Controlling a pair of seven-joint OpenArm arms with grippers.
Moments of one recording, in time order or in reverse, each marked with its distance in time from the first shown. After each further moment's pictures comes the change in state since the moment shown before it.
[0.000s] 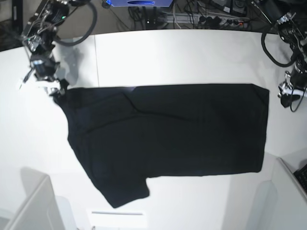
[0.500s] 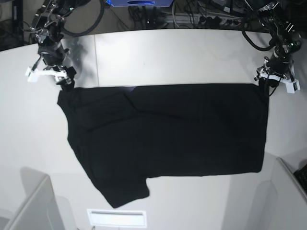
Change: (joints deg) left arm 4.1 6.7 5.1 -2.5 5.6 -6.1 -6.4; right arm -3.4 -1.7 -1.2 -2.0 -0.1 -1.6 0.2
